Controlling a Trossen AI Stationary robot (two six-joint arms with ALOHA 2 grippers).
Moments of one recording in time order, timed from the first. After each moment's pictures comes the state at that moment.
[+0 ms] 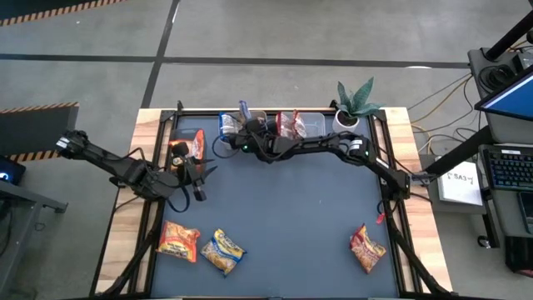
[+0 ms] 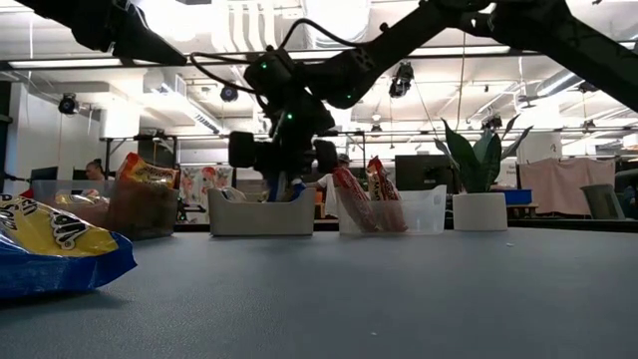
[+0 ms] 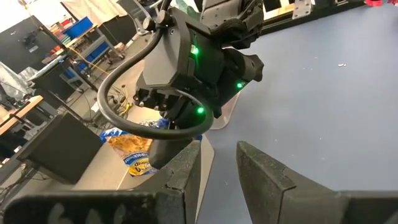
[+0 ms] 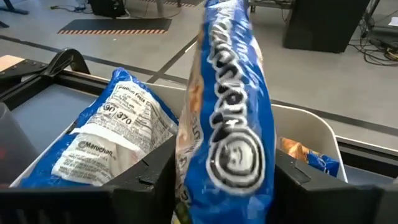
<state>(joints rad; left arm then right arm) -0.41 0.76 0.62 -0.36 -0.91 0.07 -0.20 2.36 1.84 -0.05 0.84 0.52</state>
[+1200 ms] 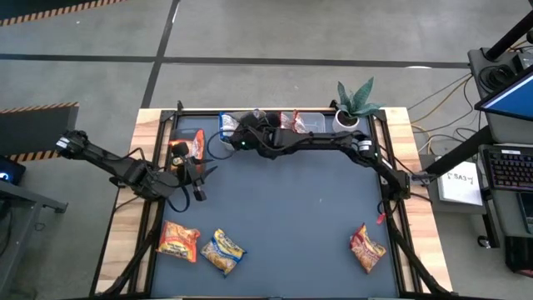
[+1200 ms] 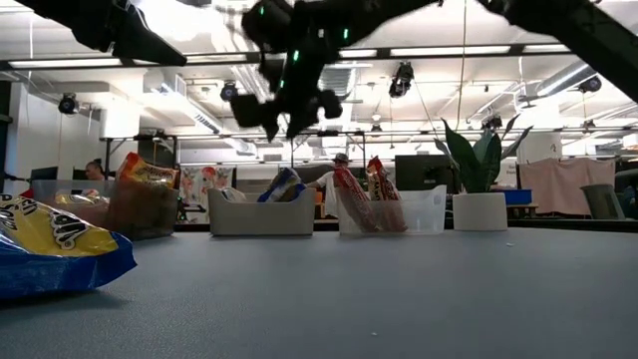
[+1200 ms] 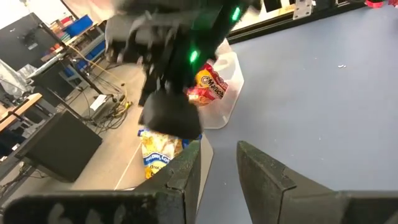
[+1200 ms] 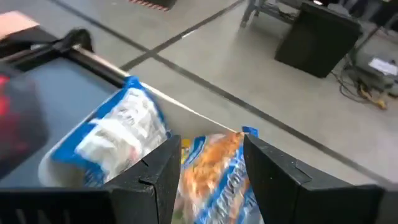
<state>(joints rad) -0.41 0.76 0.62 -0.36 -0.91 0.05 -0.16 2.26 2.01 -0.46 0.83 0.37</state>
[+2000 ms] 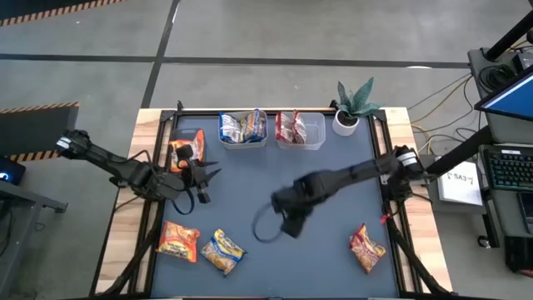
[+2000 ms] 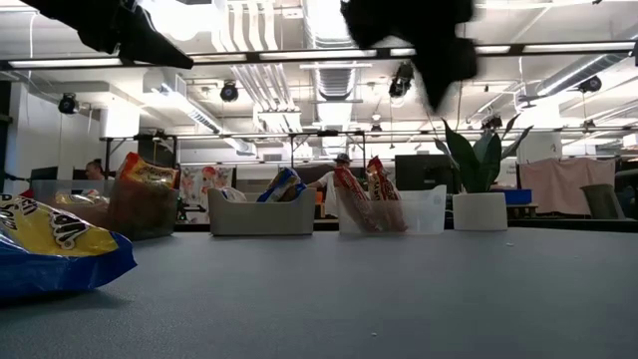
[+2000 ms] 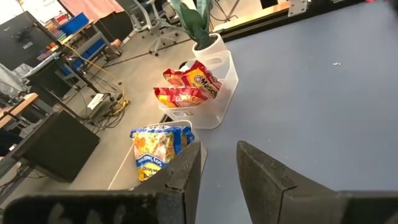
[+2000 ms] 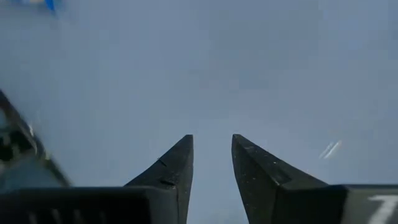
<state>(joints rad) -0.41 0.83 0.63 -0.32 -0.91 0.04 0.23 1.89 1.68 -1.15 -0.13 0.76</state>
